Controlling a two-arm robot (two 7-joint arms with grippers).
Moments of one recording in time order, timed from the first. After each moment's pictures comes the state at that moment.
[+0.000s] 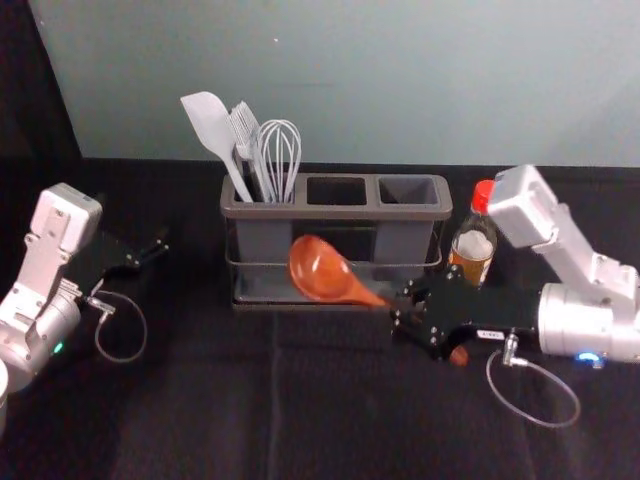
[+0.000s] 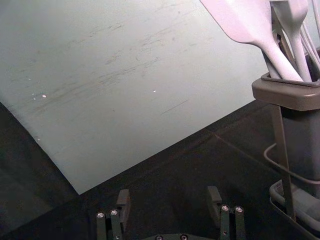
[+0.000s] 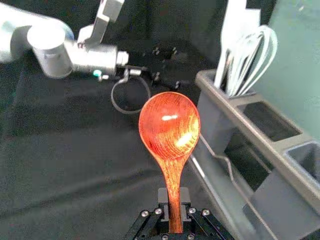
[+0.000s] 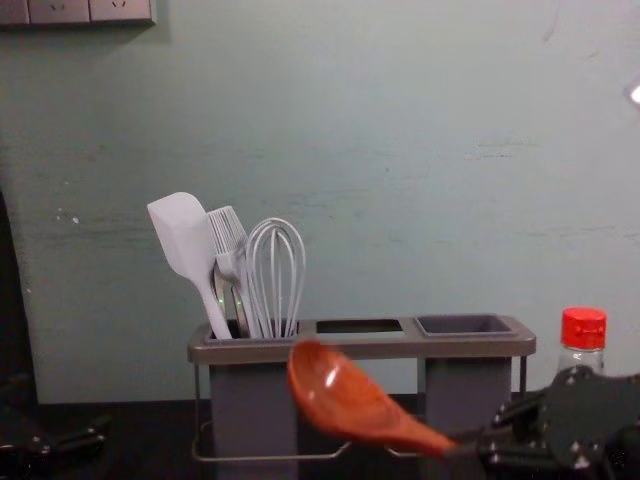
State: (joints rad) left arm -0.20 0.60 0.45 -1.41 -0.25 -0.12 0.03; right arm 0.37 0.75 -0.59 -1.73 0.43 0.25 0.69
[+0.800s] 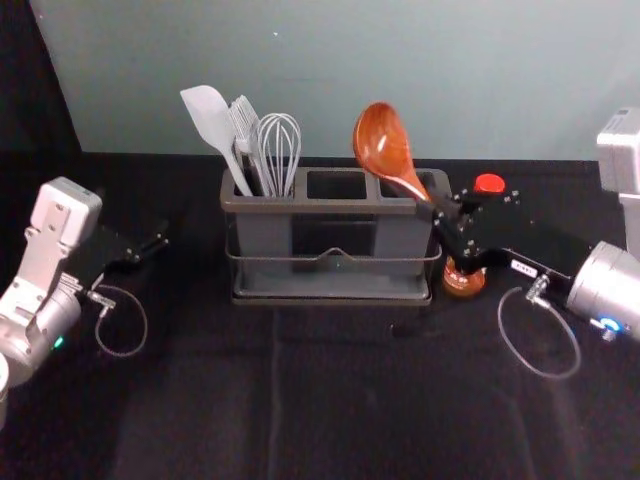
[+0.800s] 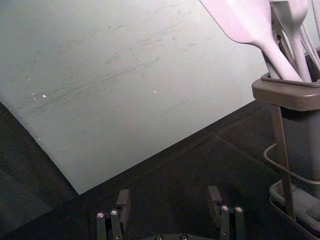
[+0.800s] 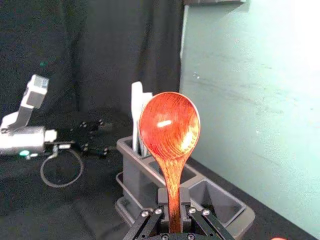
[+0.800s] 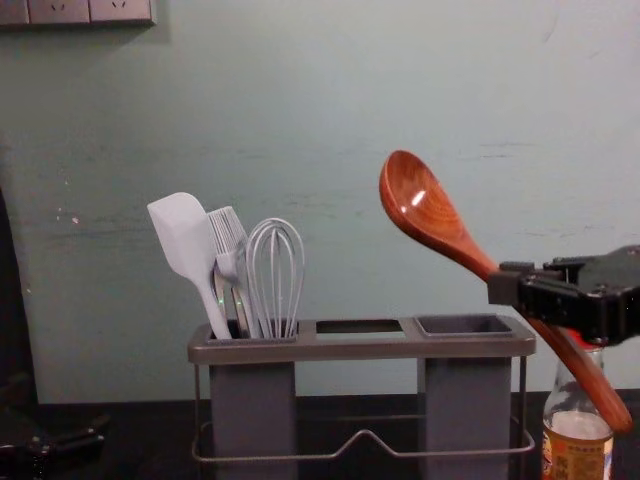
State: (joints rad) left arm -0.20 0.60 0.45 -1.41 -0.25 -0.12 0.03; right arm 0.19 0.68 -0.38 -1.78 0.51 0.08 0.46
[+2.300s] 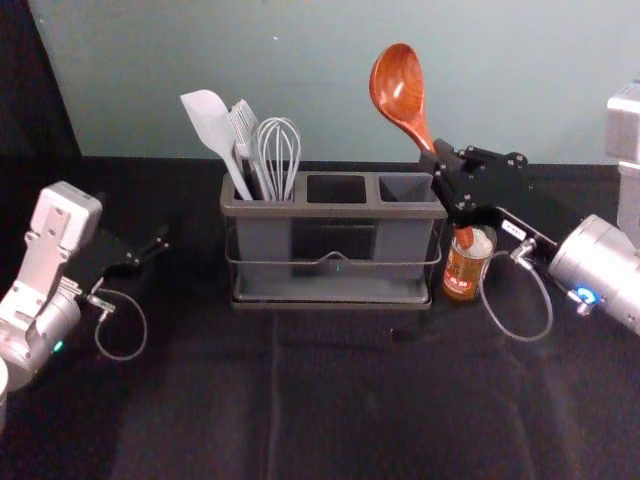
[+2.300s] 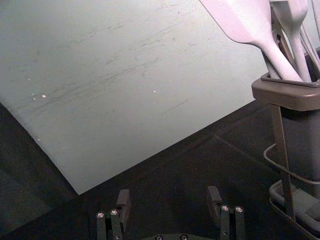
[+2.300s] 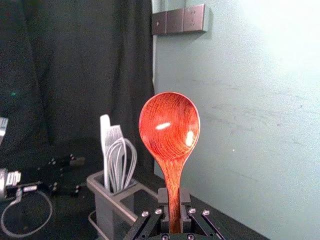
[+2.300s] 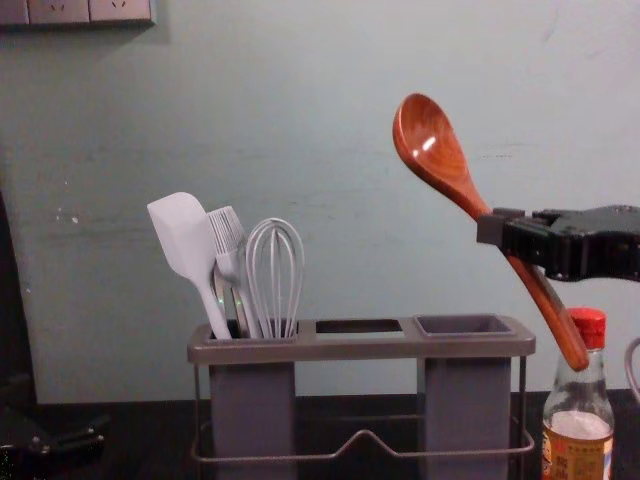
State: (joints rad) left arm -0.20 0.60 0.45 -1.41 -0.25 -0.12 0.03; right arm 0.21 0.53 -0.32 -1.73 0.48 0.05 0.39
